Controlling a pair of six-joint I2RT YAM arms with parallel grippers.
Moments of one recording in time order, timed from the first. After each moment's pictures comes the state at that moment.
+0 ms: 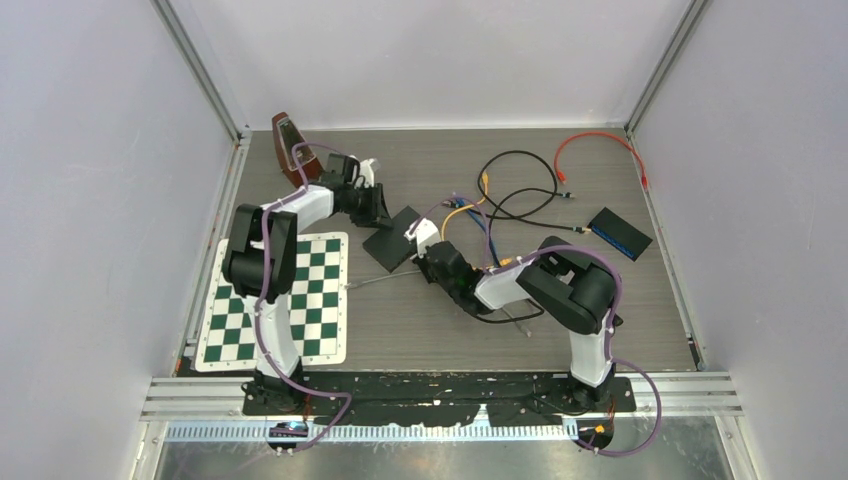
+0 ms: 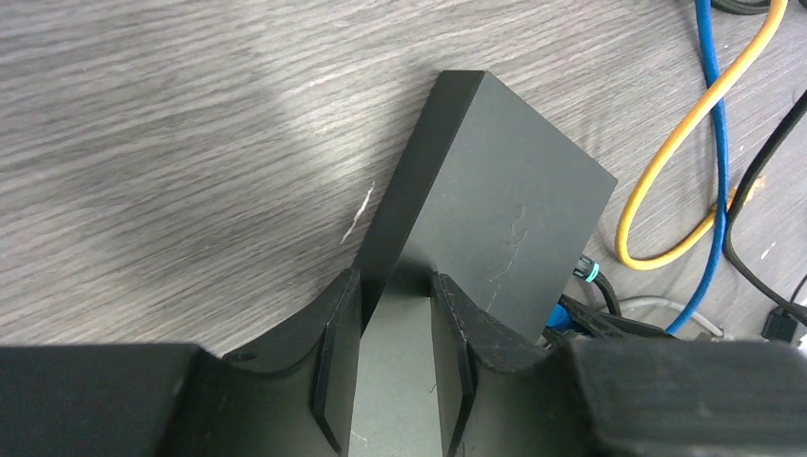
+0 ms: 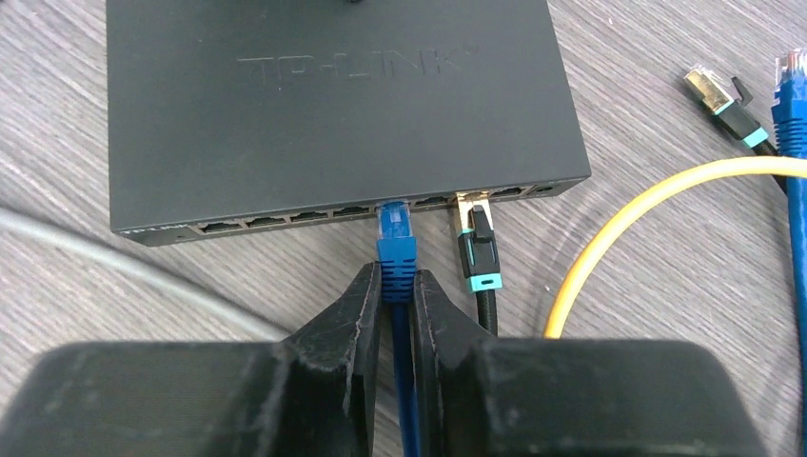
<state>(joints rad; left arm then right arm) -0.25 2.00 1.33 -0.33 0.51 -0.25 0.90 1.93 0.78 0.72 0.32 0.00</state>
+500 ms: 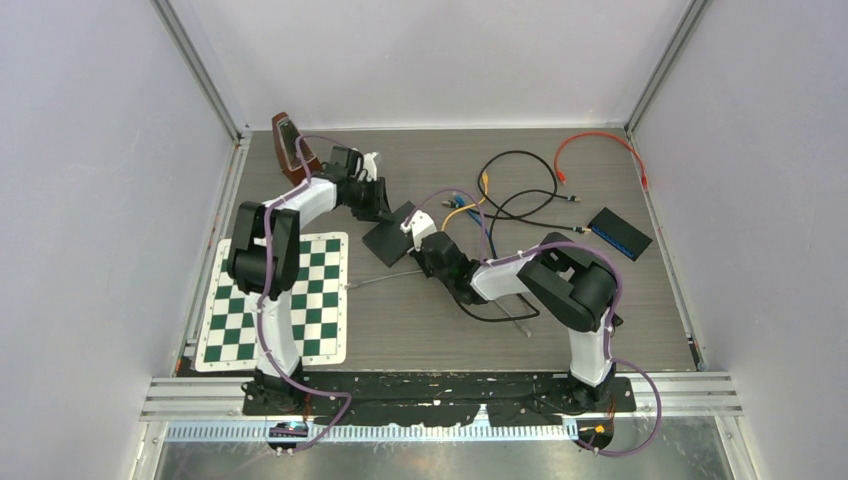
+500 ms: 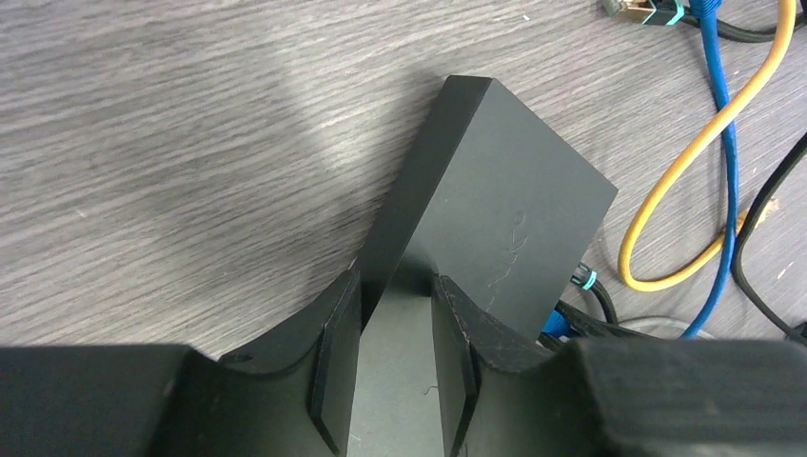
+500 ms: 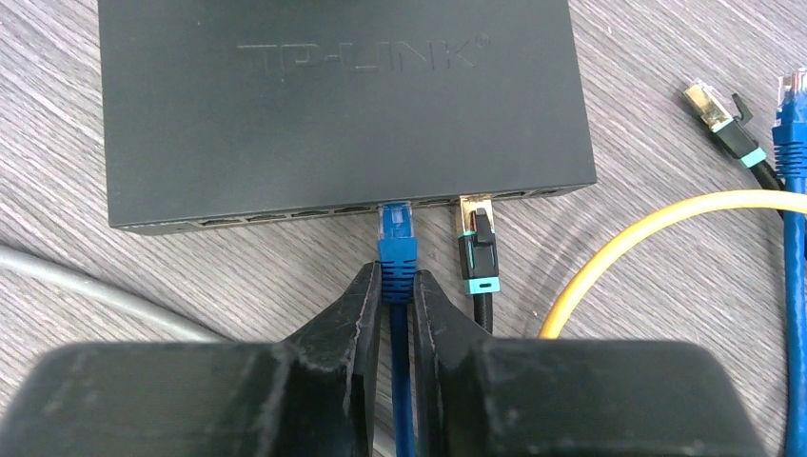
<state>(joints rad) -0.25 2.02 1.38 -0.35 0.45 -0.23 0.89 1.94 0.89 0.55 0.31 -0.01</state>
